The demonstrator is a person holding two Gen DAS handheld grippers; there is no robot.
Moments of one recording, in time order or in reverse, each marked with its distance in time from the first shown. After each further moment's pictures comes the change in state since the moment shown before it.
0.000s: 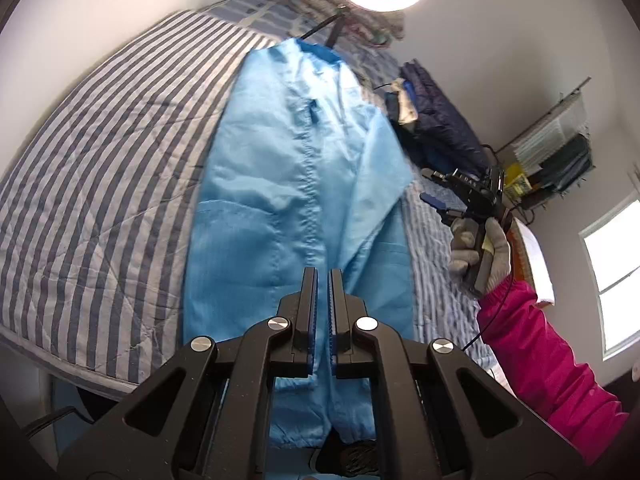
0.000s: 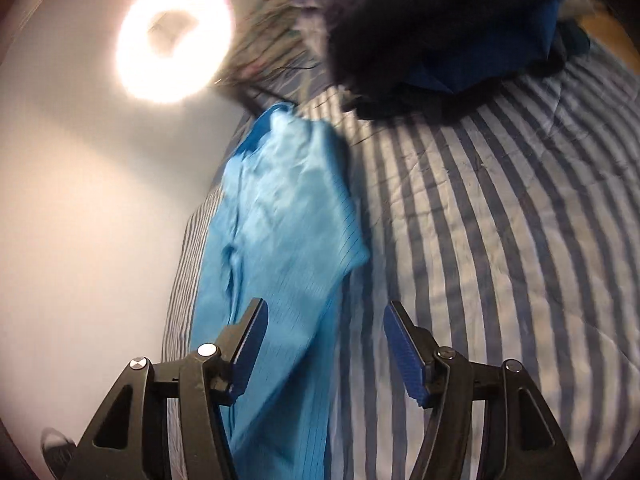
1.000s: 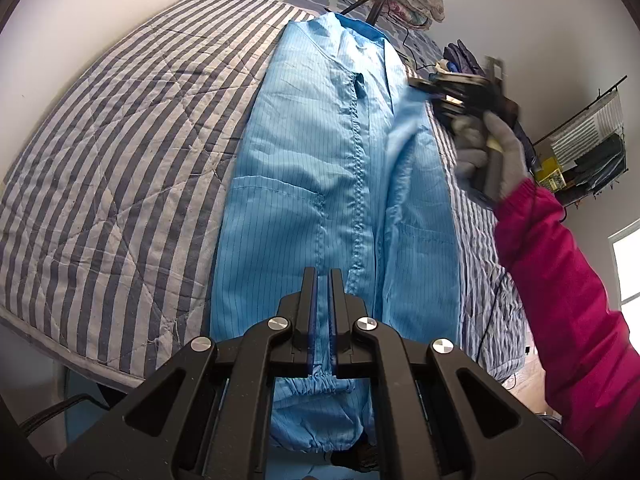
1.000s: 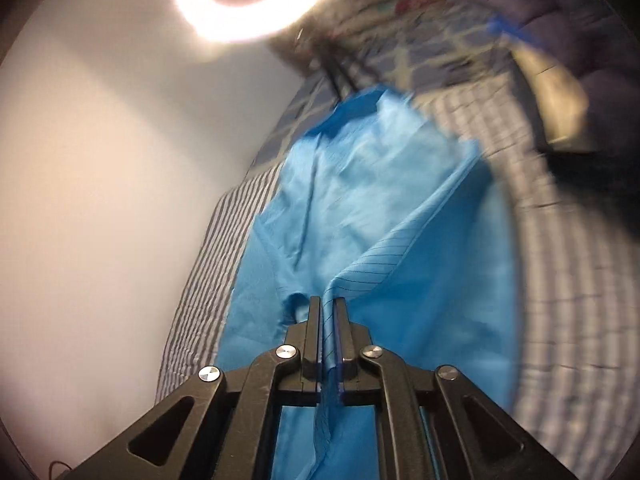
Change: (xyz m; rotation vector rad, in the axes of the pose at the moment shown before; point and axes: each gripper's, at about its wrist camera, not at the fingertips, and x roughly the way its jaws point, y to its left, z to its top) left arm 0.026 0.015 0.000 -0.035 0.063 0.113; right arm 0.126 0.140 0.047 -0.262 0.147 0.053
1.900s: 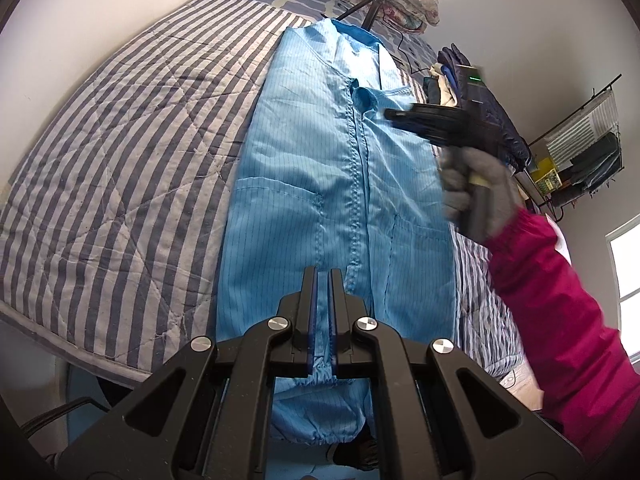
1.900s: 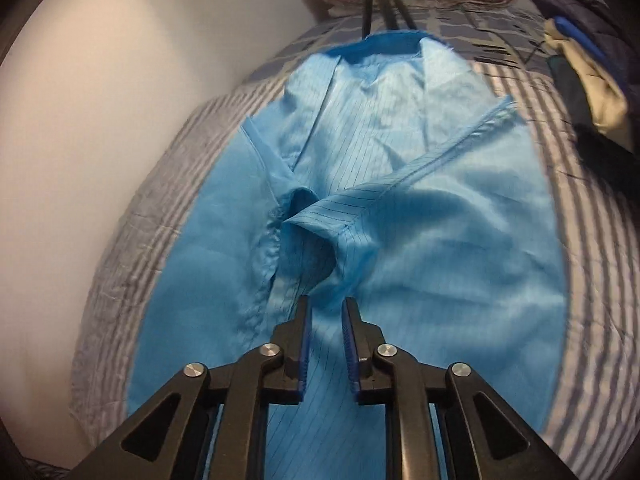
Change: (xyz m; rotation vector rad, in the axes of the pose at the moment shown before) left arm -0.015 0.003 -0.007 0.019 -0.018 -0.005; right arm -0.013 0.038 -0.072 -0.191 0.068 -0.209
